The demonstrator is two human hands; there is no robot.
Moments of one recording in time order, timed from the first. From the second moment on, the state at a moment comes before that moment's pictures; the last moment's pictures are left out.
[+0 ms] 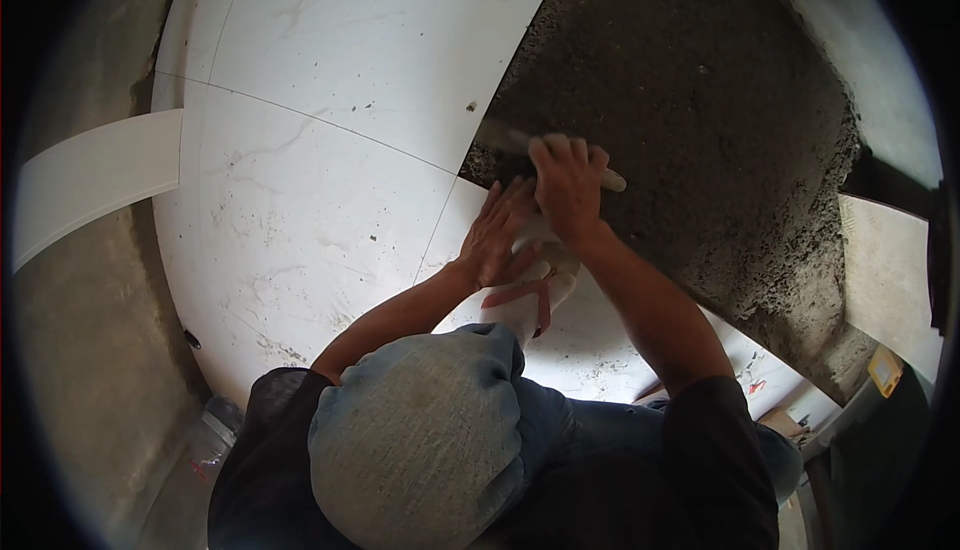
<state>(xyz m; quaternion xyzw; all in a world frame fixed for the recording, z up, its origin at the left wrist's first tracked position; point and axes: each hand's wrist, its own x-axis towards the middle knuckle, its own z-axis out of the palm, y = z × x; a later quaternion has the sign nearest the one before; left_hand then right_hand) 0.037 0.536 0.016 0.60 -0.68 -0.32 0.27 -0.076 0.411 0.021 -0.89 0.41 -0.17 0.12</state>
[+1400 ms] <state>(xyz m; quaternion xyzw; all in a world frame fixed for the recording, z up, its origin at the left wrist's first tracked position) 0.039 0.570 0.010 0.83 -0.50 -0.19 0.16 -0.042 0.334 0.029 -0.98 0.08 -0.09 0.18</state>
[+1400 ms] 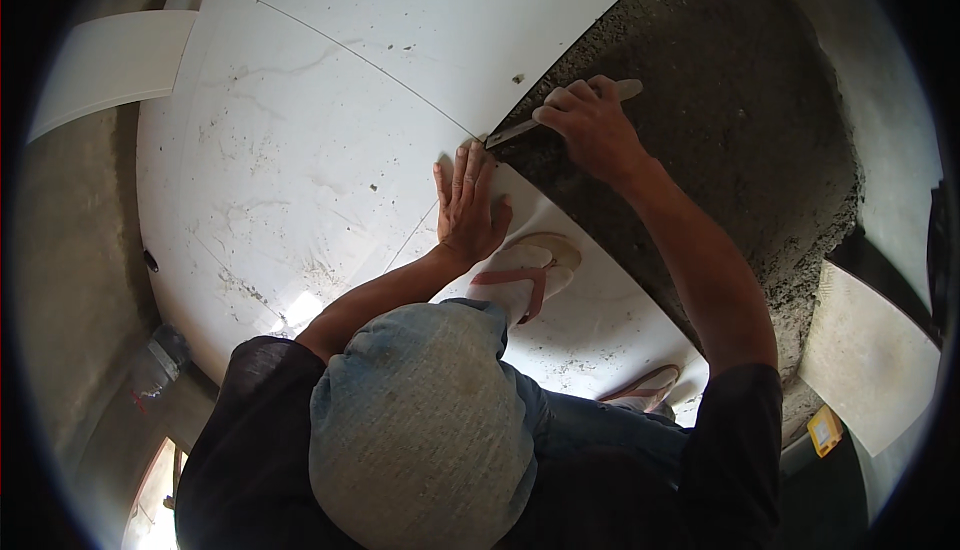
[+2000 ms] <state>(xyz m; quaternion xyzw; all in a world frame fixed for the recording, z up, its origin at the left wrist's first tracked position) 0.006 0.568 0.026 0.63 -0.61 -0.36 0.31 -0.031 0.331 0.026 -0.98 0.04 -0.04 0.17</state>
